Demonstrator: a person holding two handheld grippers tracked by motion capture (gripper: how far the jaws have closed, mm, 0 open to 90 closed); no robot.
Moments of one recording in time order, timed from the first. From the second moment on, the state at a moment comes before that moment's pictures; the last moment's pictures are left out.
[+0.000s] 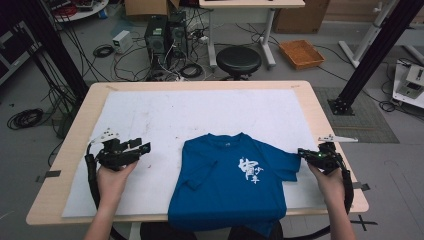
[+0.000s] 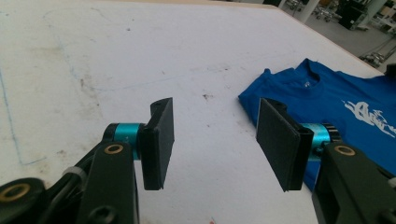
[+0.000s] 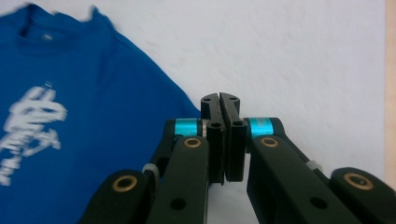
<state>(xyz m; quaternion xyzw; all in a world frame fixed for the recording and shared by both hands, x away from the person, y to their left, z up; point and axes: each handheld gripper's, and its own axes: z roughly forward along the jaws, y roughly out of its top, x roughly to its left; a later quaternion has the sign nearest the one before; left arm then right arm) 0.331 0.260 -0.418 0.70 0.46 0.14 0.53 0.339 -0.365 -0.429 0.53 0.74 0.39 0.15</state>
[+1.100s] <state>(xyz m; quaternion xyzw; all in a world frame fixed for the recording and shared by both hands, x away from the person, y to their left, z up) 0.337 0.241 -0.422 0.72 0.44 0.12 0.52 0.310 -0.244 -0.391 0.42 0.80 0.41 0.16</state>
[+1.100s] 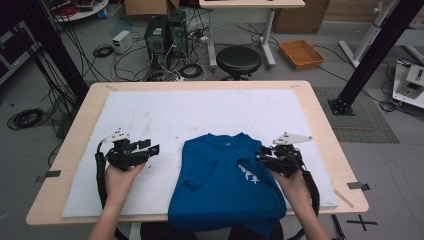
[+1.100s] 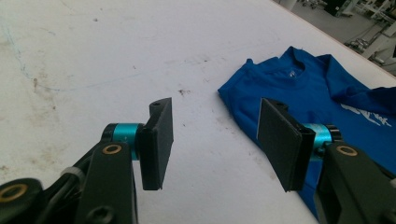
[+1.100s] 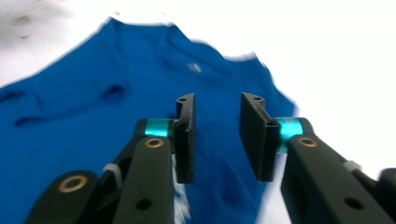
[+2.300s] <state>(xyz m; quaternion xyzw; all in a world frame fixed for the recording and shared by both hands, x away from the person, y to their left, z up) 0.338 0.228 -0.426 0.73 0.43 0.11 0.52 0.288 -0.233 -0.424 0.34 0.84 0.40 0.14</state>
